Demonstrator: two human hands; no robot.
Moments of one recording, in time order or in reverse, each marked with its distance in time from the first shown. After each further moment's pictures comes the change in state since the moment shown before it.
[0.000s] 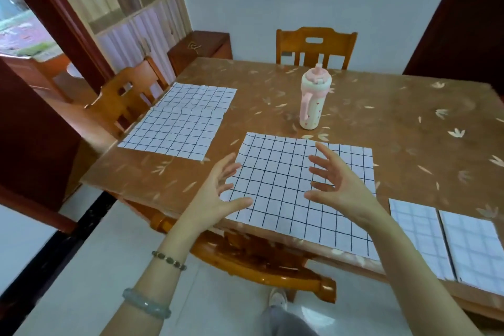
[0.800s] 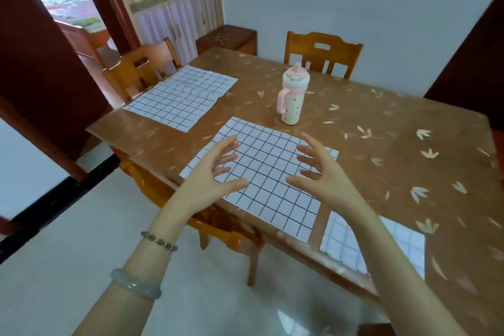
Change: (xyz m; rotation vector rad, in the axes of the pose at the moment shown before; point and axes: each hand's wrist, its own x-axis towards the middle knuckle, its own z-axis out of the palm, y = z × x) left_hand -0.049 0.104 0.162 0.034 0.199 -0.004; right_hand -0.066 -0.009 -0.131 -0.144 -0.174 -0.077
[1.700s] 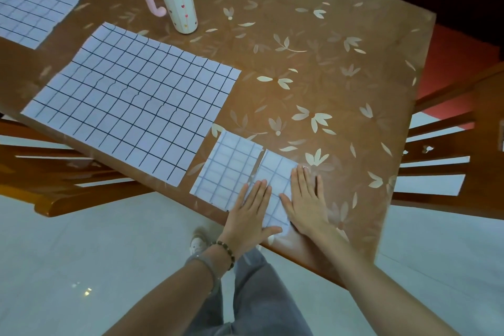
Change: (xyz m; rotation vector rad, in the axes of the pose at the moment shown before) left_hand 0.010 -0.087 0.444 1.068 -0.618 -0.034; right_hand -0.117 0.338 -0.192 -1.155 -0.205 0.350
